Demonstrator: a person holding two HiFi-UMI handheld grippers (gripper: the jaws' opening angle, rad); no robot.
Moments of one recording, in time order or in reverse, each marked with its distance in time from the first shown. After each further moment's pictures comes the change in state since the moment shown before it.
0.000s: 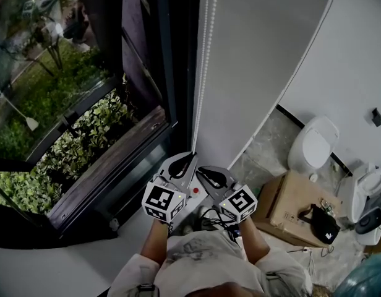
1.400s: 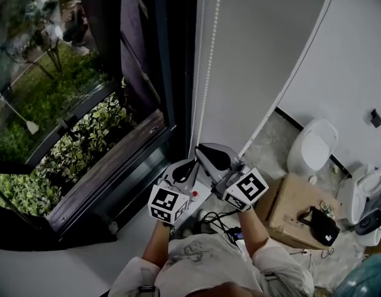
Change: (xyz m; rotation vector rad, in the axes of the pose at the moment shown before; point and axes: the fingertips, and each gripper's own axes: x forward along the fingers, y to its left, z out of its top) left arm 0.011 -0.006 -0.033 -0.021 0.070 -0.006; right arm 0.008 -0.023 0.121 -0.028 -0.266 0.023
